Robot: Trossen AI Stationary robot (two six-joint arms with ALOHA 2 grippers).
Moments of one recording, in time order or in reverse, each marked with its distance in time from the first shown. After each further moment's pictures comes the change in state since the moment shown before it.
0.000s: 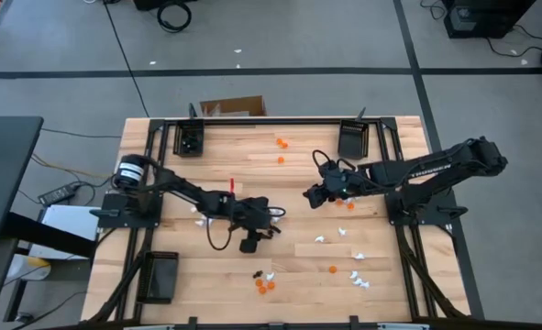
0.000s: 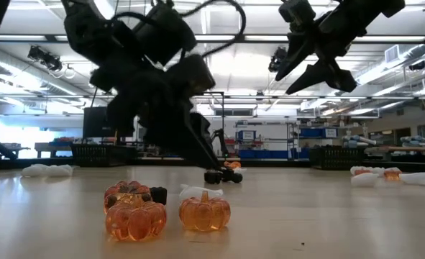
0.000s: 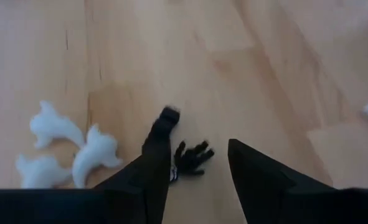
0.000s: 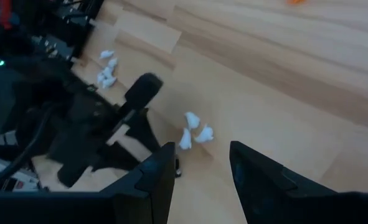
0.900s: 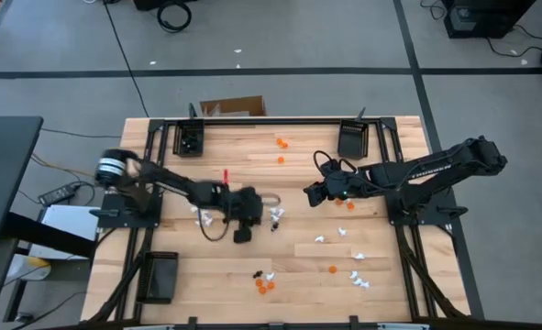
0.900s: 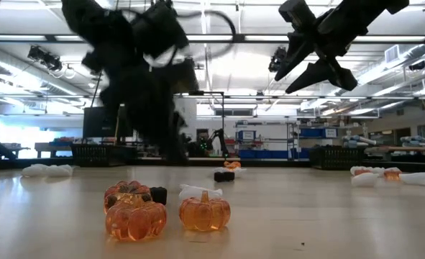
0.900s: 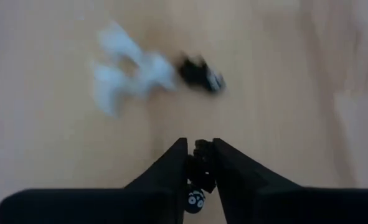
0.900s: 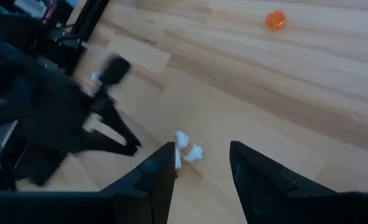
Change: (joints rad) left arm 0.060 -0.178 -0.007 -0.316 -0.063 -0.116; right arm 0.017 0.000 0.000 -0.003 0.118 0.016
